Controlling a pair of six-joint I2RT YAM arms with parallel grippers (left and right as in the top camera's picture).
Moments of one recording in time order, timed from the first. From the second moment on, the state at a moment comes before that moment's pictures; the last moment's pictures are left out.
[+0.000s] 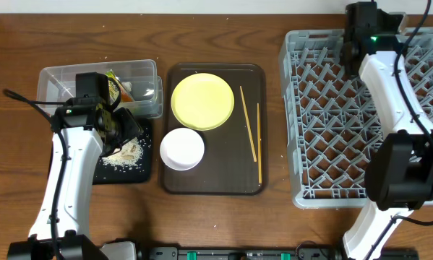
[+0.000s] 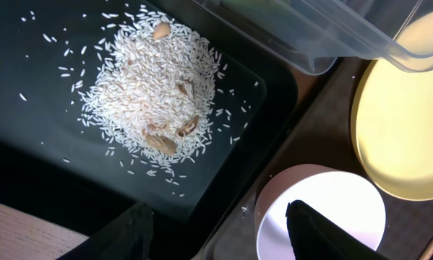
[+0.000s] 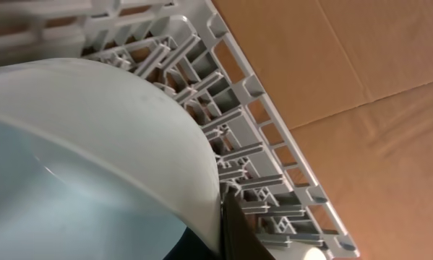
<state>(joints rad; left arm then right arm) 0.10 1.42 1.12 -1.00 0.05 -0.52 0.03 2.00 1.74 -0.81 0.96 0.21</state>
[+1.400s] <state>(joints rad) 0.10 1.42 1.12 -1.00 0.05 -0.52 0.14 2.00 1.52 -0.69 1.18 0.31</state>
